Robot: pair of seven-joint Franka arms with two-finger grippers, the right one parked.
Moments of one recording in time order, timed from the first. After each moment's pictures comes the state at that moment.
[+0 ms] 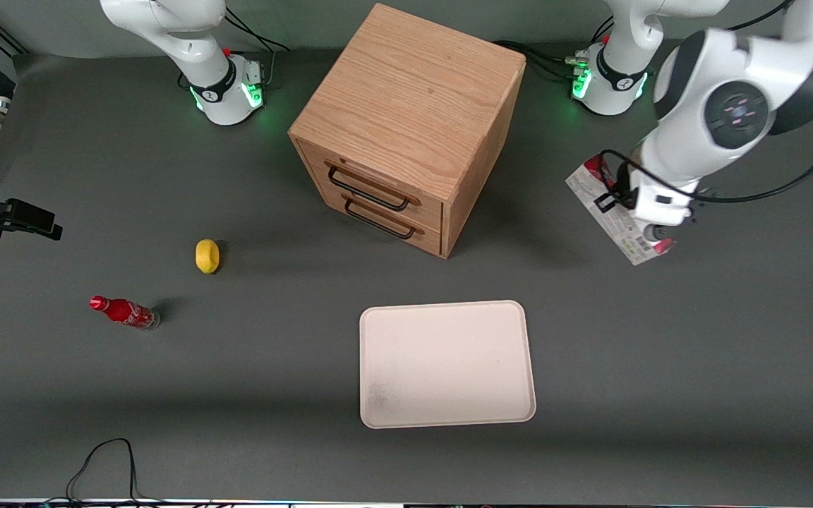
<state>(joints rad) -0.23 0.01 -0.05 -1.84 -0.05 1.65 -0.86</state>
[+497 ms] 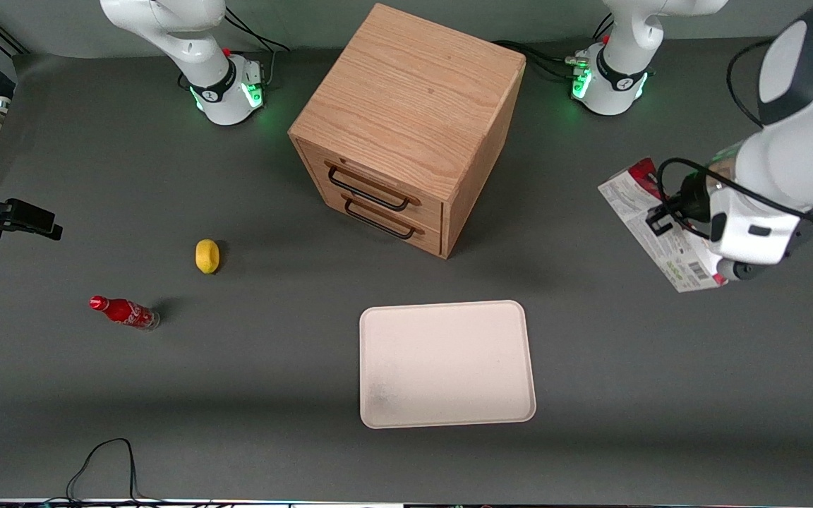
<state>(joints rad) -0.17 0.33 -0.06 -1.20 -0.07 1.30 -0.80</state>
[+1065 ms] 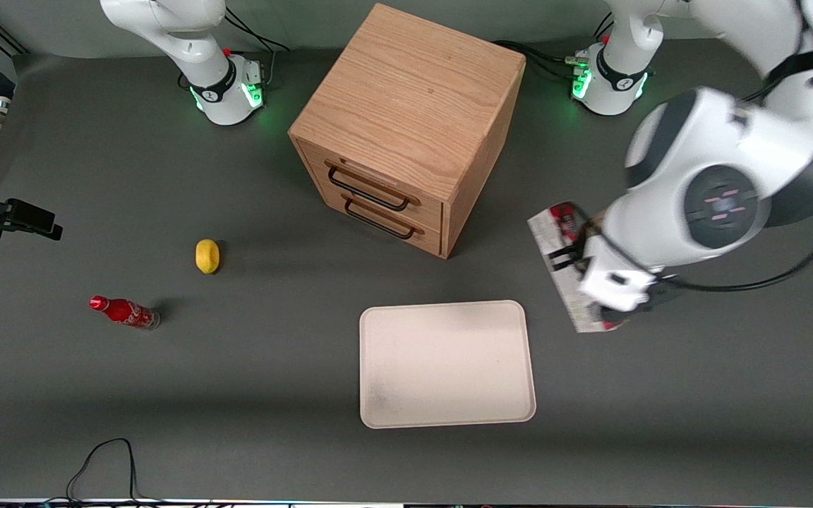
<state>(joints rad) -0.30 0.56 -0.16 -1.09 -0.04 1.46 -0.72</state>
